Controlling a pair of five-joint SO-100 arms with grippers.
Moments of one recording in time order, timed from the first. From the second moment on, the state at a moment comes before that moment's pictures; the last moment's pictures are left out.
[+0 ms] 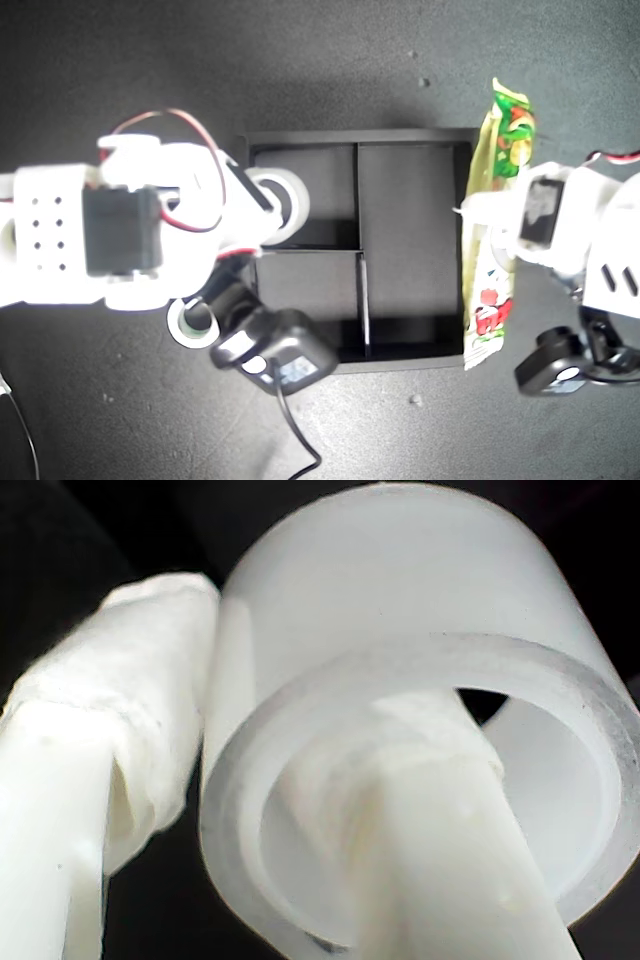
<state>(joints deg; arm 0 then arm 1) -0.9 73.6 65.1 77.5 -44.1 -0.1 69.6 52.9 82.8 14.1</state>
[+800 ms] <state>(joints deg) -2.5 29.1 6.9 102.2 -41.8 -4.3 58.2 44.9 75.4 19.3</state>
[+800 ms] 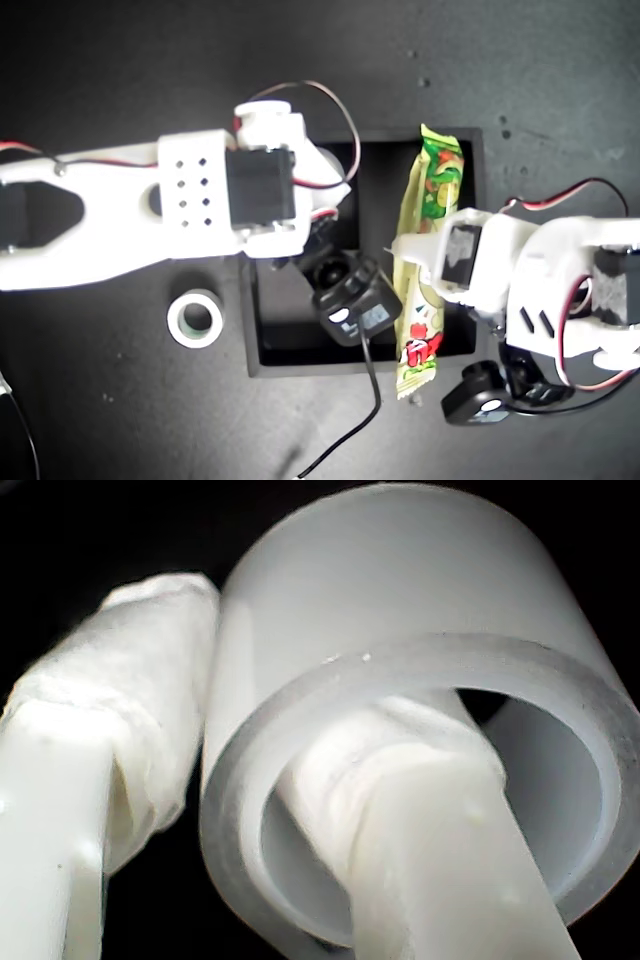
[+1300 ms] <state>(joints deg) -2.3 30.0 8.3 104.1 -43.7 -6.0 58.1 46.8 74.8 22.1</state>
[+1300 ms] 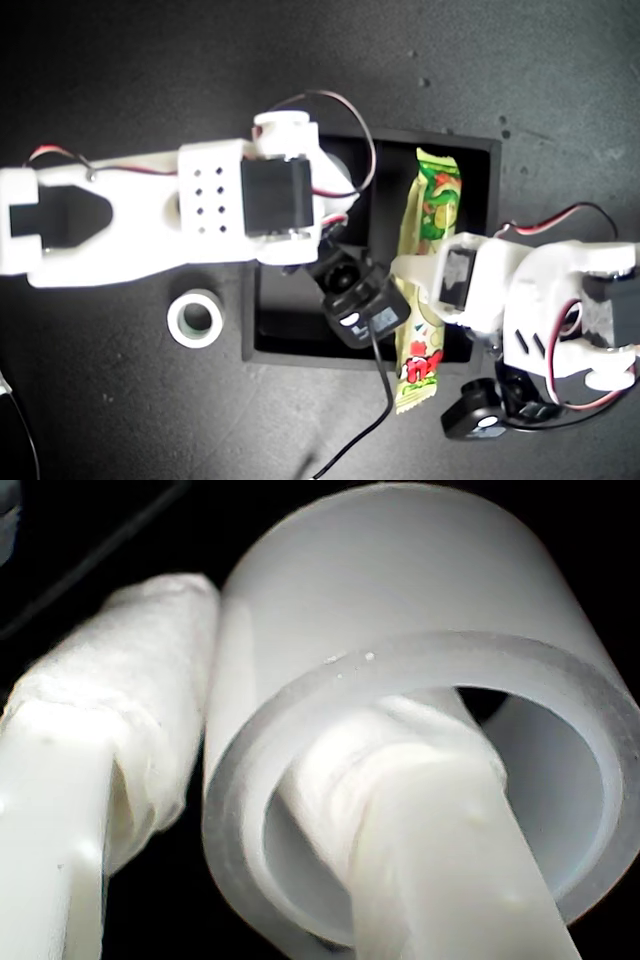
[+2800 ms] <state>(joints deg) 7.6 106.2 84.0 103.8 -67.1 11.4 83.8 75.9 100.5 40.5</state>
